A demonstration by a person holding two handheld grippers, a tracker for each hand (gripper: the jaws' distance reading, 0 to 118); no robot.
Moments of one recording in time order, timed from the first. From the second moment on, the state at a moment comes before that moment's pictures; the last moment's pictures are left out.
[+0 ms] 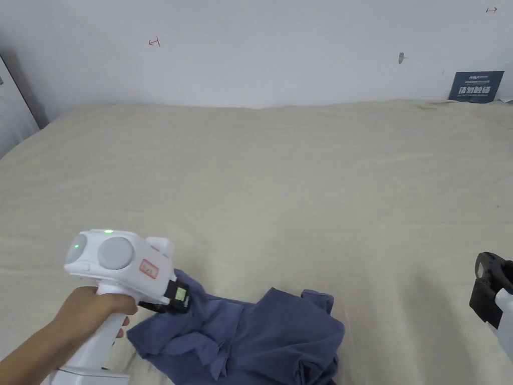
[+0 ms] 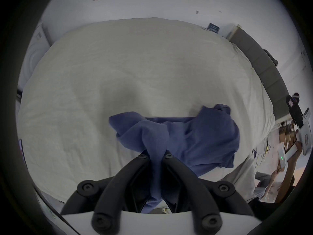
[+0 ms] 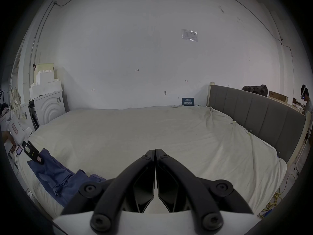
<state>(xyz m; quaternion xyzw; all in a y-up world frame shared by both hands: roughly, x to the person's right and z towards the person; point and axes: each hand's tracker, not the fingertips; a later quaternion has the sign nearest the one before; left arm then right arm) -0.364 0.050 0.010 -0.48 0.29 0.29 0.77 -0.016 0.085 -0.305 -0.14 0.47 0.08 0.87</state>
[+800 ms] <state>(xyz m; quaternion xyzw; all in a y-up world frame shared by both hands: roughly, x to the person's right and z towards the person) -0.273 -0.018 -0.177 -0.53 0.16 0.28 0.78 0.019 0.082 -0.322 -0.14 0.44 0.07 0.88</state>
